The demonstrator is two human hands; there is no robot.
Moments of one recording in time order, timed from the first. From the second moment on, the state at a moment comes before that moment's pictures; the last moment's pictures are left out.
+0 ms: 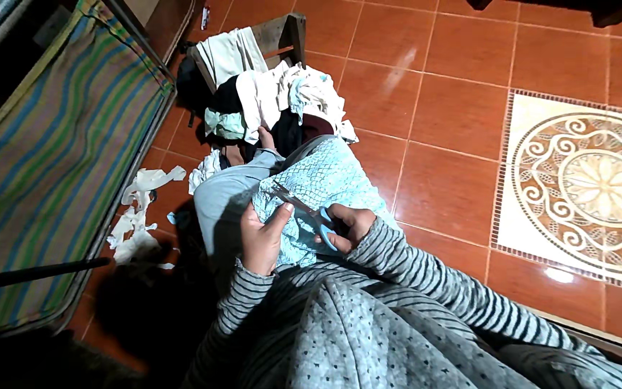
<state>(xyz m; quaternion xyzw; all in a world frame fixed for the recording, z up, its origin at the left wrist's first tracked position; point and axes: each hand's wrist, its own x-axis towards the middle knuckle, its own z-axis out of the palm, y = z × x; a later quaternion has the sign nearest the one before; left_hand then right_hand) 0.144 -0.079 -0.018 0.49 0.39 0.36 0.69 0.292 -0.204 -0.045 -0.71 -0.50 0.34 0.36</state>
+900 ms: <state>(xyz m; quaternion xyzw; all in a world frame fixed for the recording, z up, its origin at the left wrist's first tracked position) 0.091 -0.035 -0.005 0.54 0.38 0.18 0.73 0.303 -0.186 -0.077 -0.64 -0.35 0.40 0.55</state>
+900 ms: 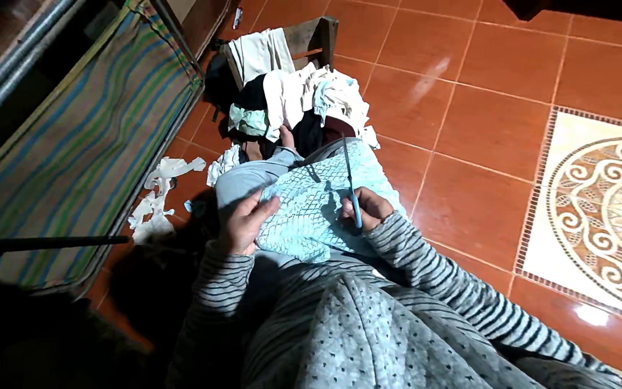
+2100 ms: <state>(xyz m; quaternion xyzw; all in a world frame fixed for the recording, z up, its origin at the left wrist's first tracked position) 0.112 -0.058 0.001 0.49 0.38 0.30 0.72 0.293 -0.210 -0.045 -0.73 -0.58 0.12 0.35</state>
